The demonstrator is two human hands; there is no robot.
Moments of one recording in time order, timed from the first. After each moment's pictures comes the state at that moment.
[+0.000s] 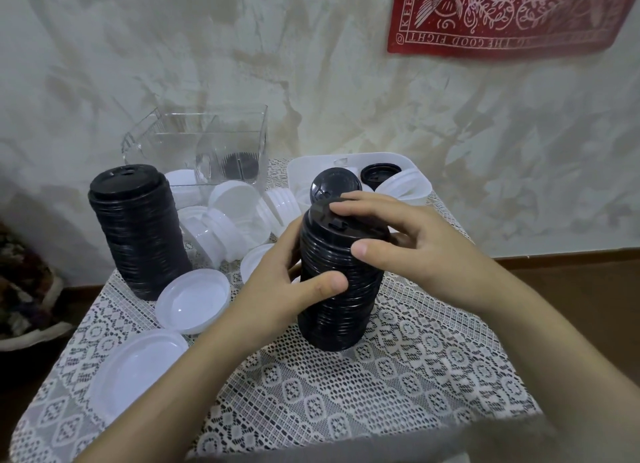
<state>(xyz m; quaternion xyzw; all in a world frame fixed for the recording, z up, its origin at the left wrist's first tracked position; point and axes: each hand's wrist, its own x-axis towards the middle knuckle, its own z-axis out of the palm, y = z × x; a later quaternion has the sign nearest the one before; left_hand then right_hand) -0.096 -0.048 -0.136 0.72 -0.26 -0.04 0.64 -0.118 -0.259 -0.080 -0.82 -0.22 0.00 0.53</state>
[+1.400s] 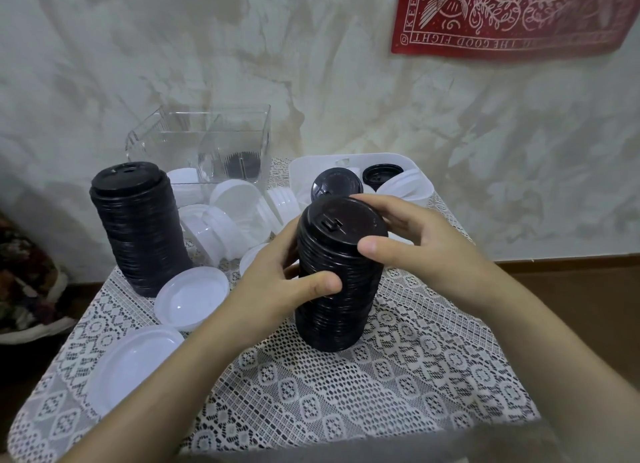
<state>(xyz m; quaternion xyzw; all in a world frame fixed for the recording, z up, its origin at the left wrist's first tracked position) -0.096 -0.047 -0.133 0.73 -0.26 -0.04 0.63 -0.113 -0.273 -0.089 -0.82 -0.19 0.01 0.54</state>
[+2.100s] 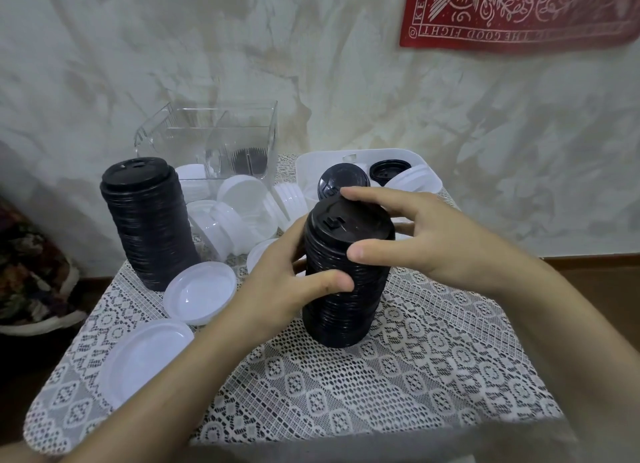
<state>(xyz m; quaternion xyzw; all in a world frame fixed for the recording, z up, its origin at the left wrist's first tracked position) -0.094 -0.048 -0.140 0.74 -0.26 -0.02 0.61 -0.109 -0.265 -0.067 -0.87 -0.20 0.04 0.46</state>
